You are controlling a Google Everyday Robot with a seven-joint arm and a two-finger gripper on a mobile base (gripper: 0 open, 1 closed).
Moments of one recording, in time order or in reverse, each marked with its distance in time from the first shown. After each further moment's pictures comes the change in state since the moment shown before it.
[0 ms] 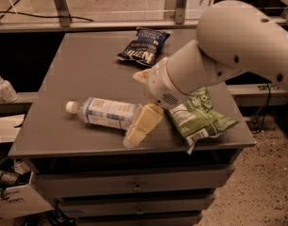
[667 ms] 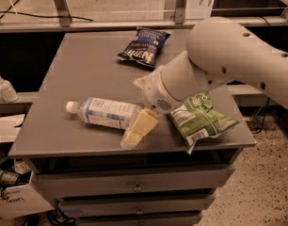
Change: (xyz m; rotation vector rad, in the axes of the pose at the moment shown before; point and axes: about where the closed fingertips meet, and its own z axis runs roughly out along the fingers) arm 0.017 -0.008 0.026 0.010 0.020 0.049
